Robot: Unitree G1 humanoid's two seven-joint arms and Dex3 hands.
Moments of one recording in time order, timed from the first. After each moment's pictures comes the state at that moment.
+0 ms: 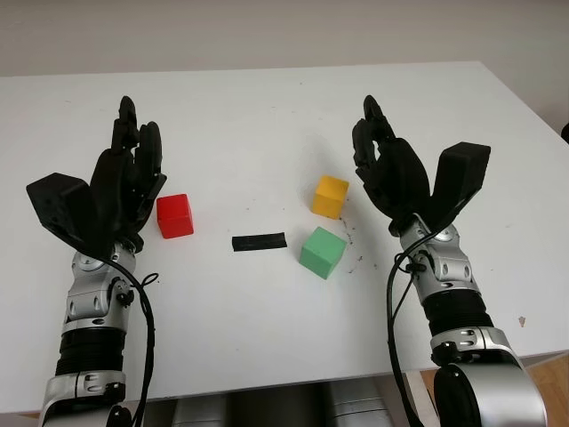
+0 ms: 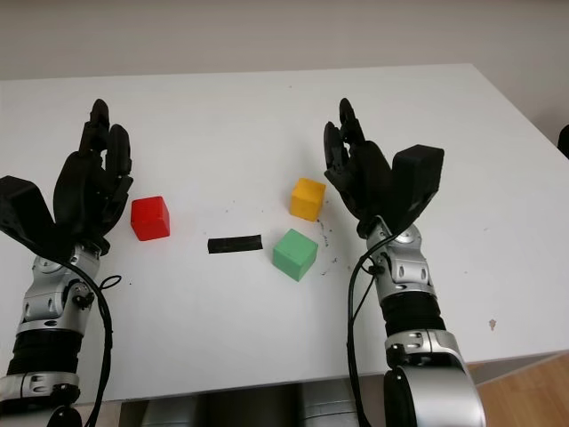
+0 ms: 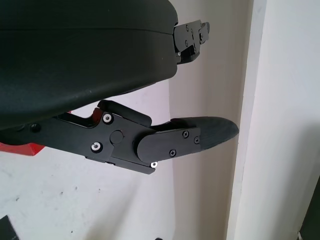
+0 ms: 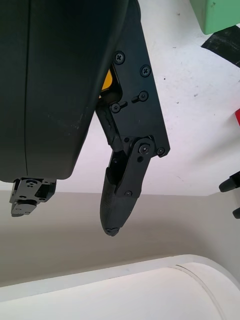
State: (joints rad) left arm -0.46 0.25 0.26 0.33 -0.23 -0.06 -0.15; right arm -0.66 -0.17 -0.16 0.59 0.23 -0.01 0.30
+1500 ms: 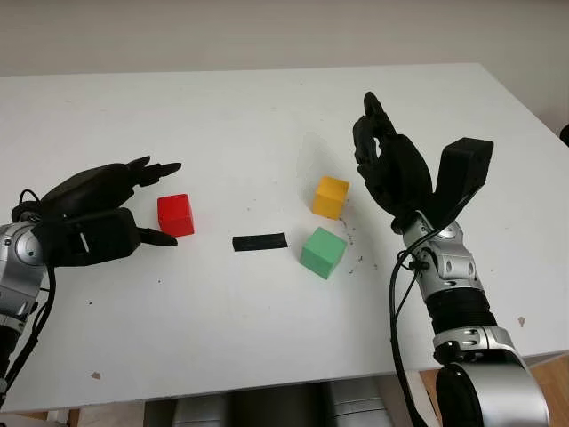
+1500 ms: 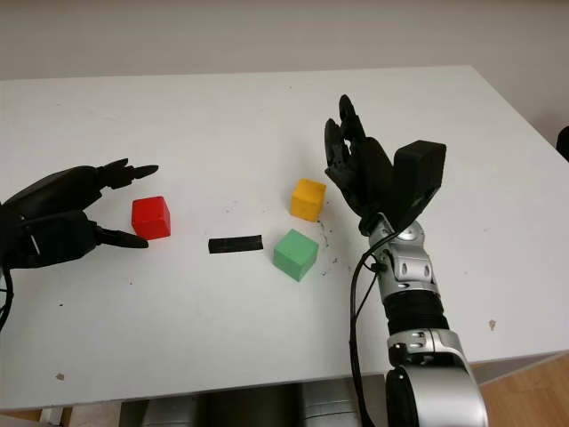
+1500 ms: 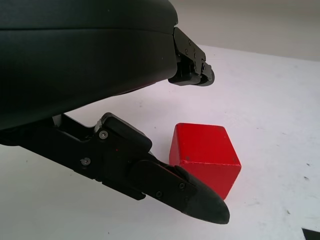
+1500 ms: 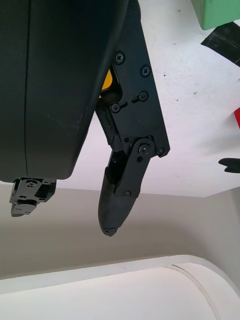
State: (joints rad) left arm -0.42 0.78 -0.06 0.33 0.49 -0.18 -0.30; right arm -0.66 -0.18 -0.16 0.56 0.22 0.02 0.30
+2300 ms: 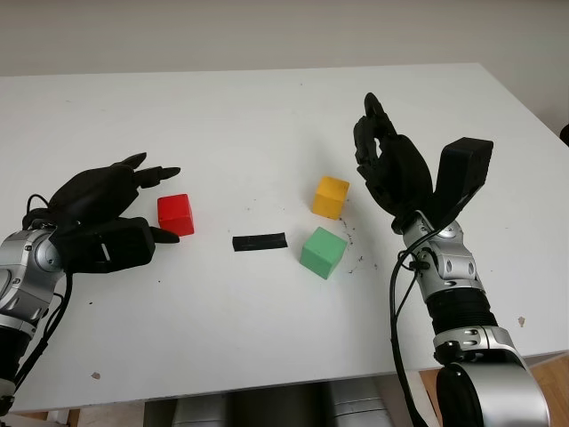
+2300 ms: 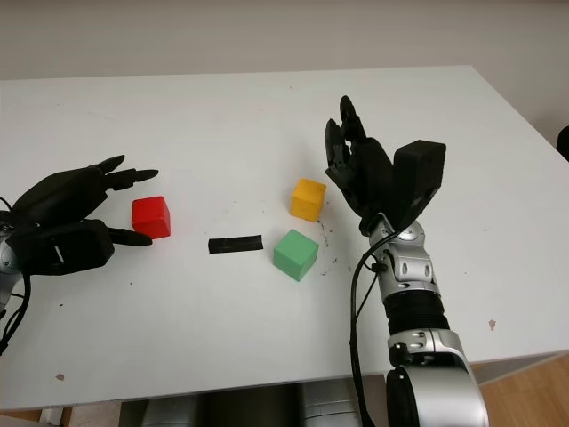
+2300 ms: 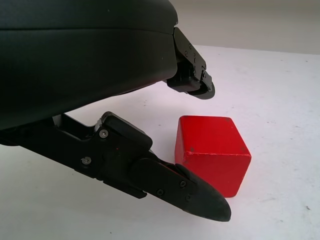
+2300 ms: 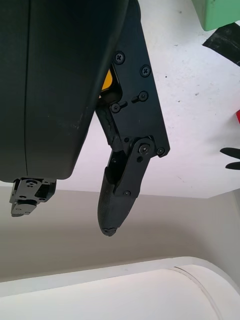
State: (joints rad) left arm -0.42 0.78 -0.10 0.32 0.54 -0.15 -0.25; right arm -0.66 -0.18 -0.16 0.56 0.22 0.03 0.29
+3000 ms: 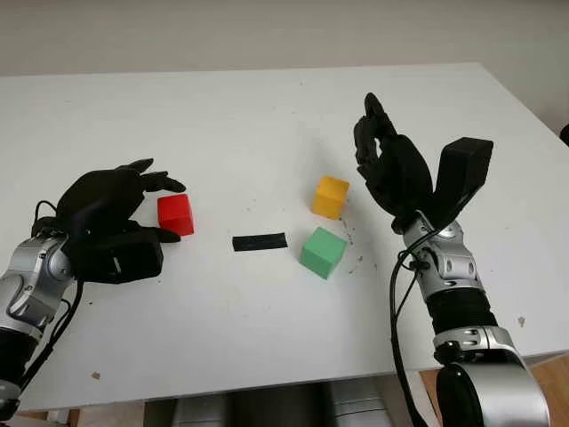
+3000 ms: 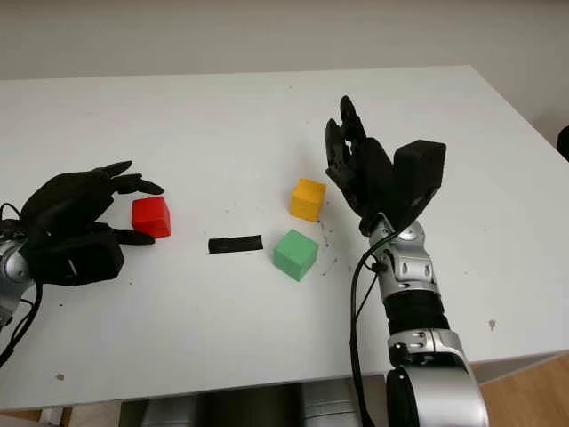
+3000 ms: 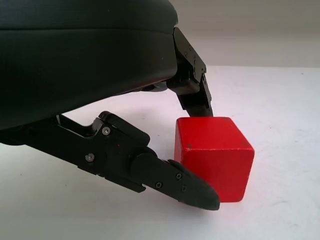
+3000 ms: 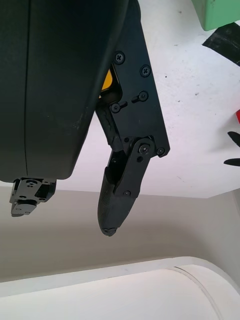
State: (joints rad) left arm -0.41 0.76 -0.15 0.36 0.66 -0.20 -0.04; right arm -0.66 -0.18 -0.16 0.56 0.22 0.03 0.29
